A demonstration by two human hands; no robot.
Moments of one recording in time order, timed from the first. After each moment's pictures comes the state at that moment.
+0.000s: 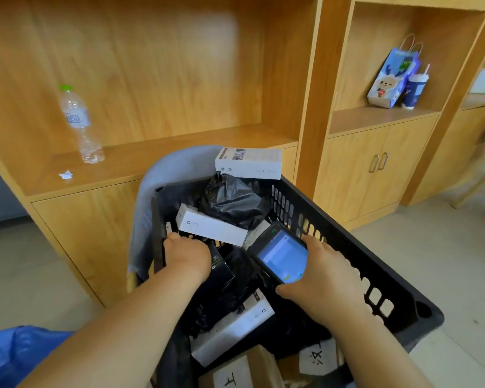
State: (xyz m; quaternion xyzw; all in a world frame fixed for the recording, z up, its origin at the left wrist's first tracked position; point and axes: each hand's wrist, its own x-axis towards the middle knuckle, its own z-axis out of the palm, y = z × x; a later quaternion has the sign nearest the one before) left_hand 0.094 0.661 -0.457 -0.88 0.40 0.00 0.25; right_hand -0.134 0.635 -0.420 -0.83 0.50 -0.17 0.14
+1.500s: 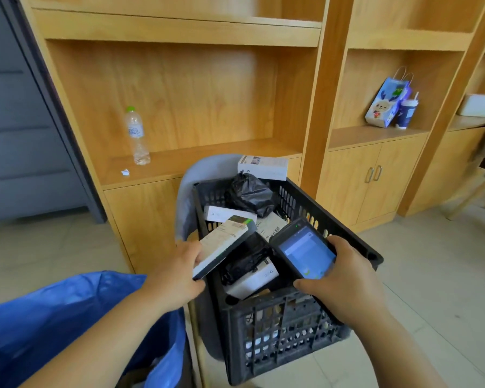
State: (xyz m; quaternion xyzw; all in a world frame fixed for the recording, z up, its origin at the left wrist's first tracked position) left_hand 0.047 0.886 -0.401 -0.81 0.56 0.04 -0.19; right_hand -0.220 0.767 -0.368 -0.80 0.49 -0.28 0.21
